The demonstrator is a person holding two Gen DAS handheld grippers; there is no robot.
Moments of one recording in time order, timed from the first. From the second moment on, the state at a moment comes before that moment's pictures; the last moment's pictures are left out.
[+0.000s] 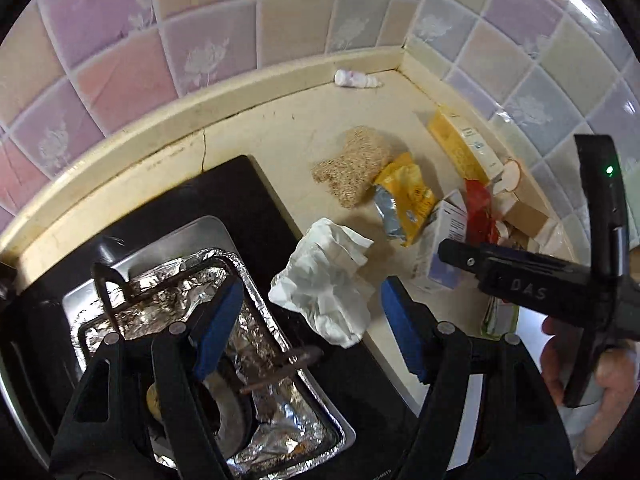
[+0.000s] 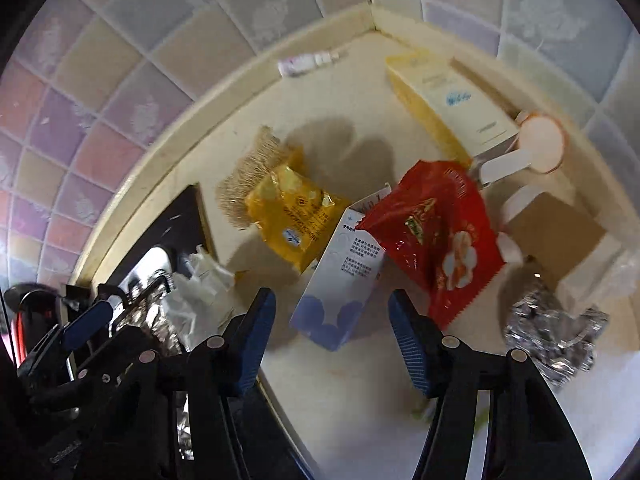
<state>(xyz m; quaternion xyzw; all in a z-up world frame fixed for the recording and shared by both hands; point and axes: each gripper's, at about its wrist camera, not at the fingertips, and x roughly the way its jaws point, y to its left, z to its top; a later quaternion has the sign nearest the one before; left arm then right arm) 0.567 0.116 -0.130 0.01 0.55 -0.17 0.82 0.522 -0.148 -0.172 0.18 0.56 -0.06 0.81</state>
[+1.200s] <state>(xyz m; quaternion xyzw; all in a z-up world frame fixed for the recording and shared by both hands) 0.586 0.085 -0.185 0.02 0.58 -0.16 0.80 0.530 -0.121 -0.206 0.12 0.58 -0.01 0.81</state>
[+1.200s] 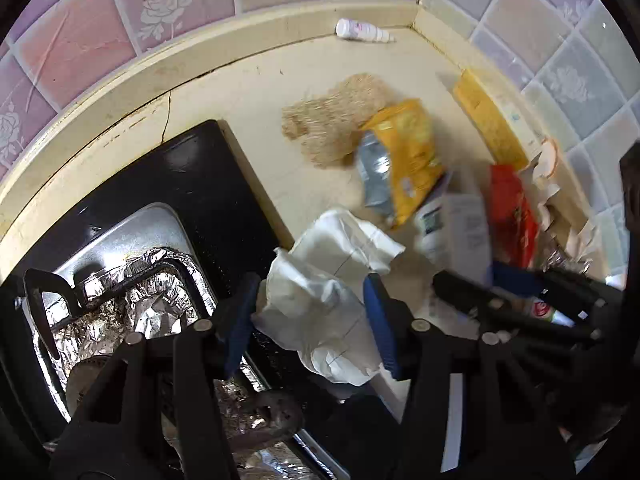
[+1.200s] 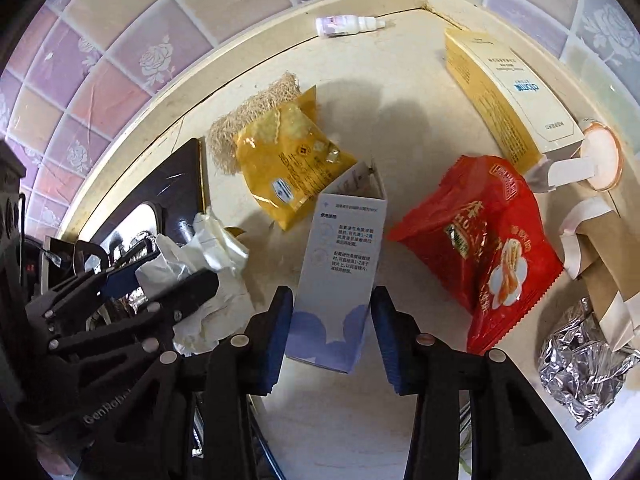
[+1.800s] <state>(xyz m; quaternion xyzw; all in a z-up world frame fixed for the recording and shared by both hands) 0.562 0.120 -0.141 -0.11 0.56 -0.19 0.80 0.471 -0.121 -0.154 0.15 0.53 0.03 0.84</state>
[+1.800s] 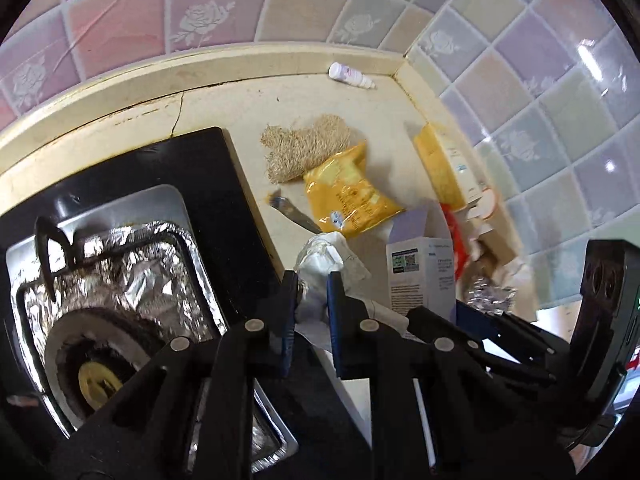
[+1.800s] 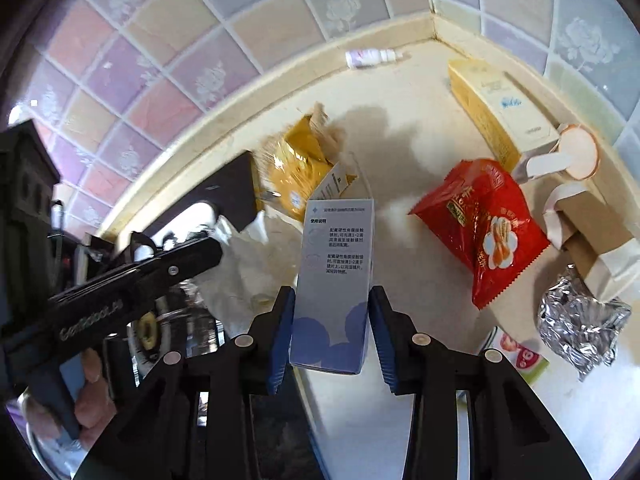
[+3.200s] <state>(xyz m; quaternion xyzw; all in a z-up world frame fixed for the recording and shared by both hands) 0.088 0.018 -0.079 0.01 0.46 -0.21 0.86 -0.011 -0.154 -0.118 0.11 0.46 0.13 0.87</state>
